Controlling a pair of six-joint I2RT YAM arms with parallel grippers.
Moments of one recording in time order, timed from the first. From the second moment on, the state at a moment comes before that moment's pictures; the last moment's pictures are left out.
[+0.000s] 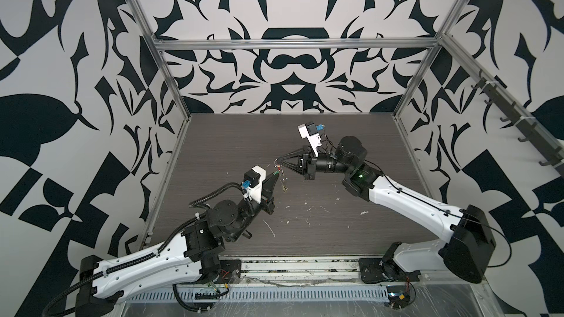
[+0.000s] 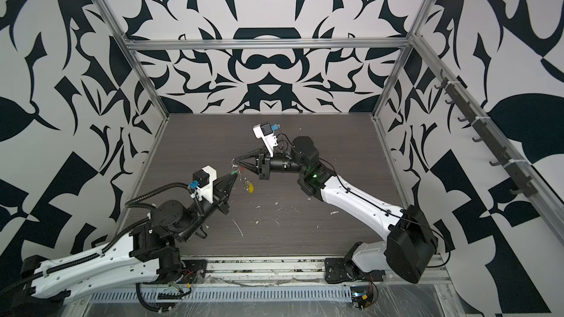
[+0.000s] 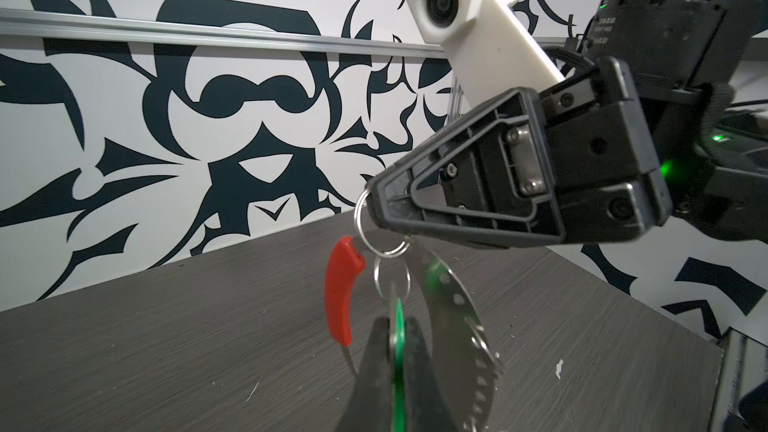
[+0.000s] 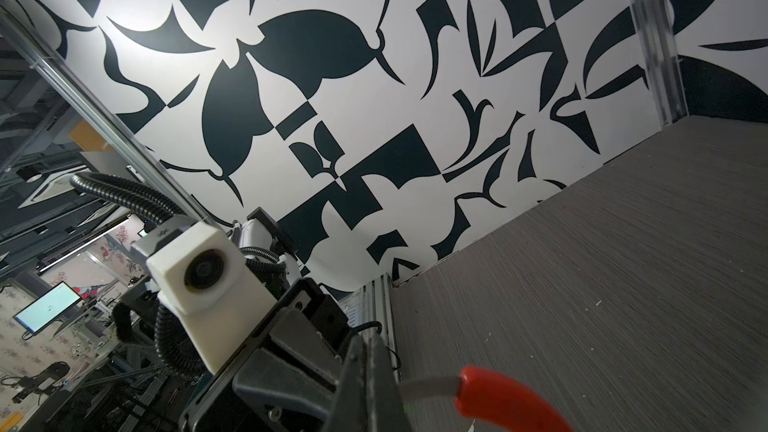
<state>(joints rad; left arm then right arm) -1.22 0.65 0.56 0.15 -0.53 -0.06 0.73 1.35 1.01 0.46 -0.82 0.66</state>
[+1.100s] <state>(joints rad) -1.22 0.57 0.58 0.01 -0.43 -0.08 0.73 1.30 1.08 0.50 -0.91 0.60</state>
